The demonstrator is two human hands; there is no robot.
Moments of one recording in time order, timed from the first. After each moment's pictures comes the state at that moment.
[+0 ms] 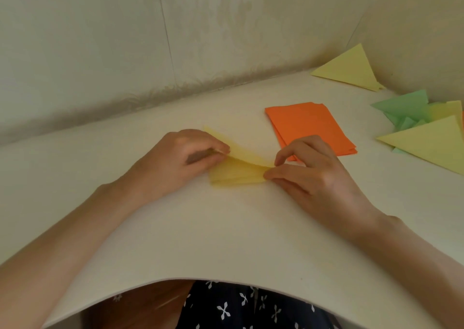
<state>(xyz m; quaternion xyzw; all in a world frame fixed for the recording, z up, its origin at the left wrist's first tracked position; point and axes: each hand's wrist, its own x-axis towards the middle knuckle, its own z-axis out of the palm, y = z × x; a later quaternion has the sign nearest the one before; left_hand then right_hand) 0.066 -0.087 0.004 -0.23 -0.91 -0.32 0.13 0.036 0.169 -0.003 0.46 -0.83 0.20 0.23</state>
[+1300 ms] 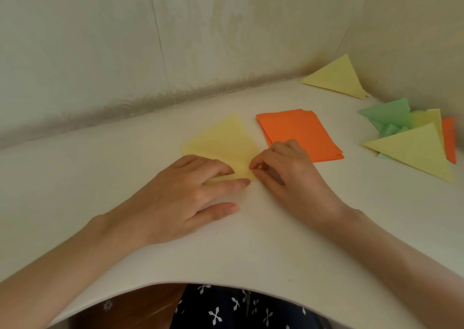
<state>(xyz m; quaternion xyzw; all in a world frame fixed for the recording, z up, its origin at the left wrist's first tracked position) 0.101 -0.066 0.005 -0.31 -0.93 -0.12 0.12 0.030 0.148 -0.003 0.38 -0.88 0.25 0.15</state>
